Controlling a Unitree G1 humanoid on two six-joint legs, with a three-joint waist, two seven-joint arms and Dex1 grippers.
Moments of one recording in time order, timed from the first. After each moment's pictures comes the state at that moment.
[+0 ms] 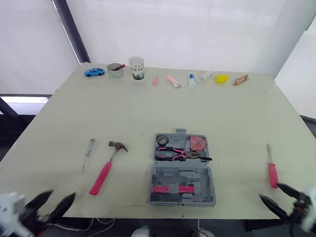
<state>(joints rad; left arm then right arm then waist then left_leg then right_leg) 0.60 0.45 0.70 -0.04 -0.64 0.20 -0.87 0.29 -0.61 -0.44 0.22 0.42 0.00 1.02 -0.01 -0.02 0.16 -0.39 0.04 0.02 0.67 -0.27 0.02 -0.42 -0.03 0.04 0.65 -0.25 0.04</state>
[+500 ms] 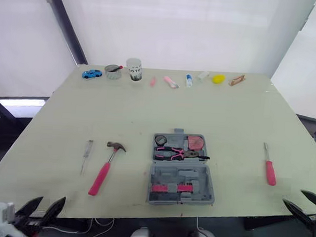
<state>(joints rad) 0.53 0.45 0.66 -0.09 -0.65 0.21 -0.82 0.22 -0.67 -0.45 0.19 0.46 0.01 1.01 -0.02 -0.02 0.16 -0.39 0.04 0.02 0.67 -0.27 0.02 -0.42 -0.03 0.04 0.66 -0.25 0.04</state>
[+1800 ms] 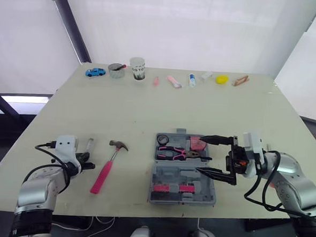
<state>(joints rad) -0.14 0.58 0.37 0.09 -0.38 0.74 -0.25 -0.28 -0.56 0.06 -0.27 0.58 0.25 1.17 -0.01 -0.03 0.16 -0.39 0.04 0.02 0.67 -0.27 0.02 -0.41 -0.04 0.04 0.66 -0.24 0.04</state>
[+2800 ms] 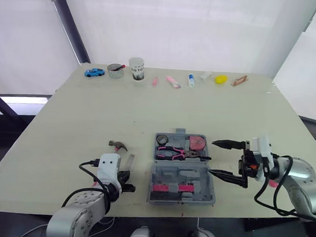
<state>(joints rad) 0.10 0.26 0.15 -0.54 -0.43 1.04 0.00 -0.20 -0.65 -0.01 -0.22 0.55 0.21 1.19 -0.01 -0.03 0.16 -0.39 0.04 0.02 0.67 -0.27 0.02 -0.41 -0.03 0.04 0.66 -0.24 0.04</state>
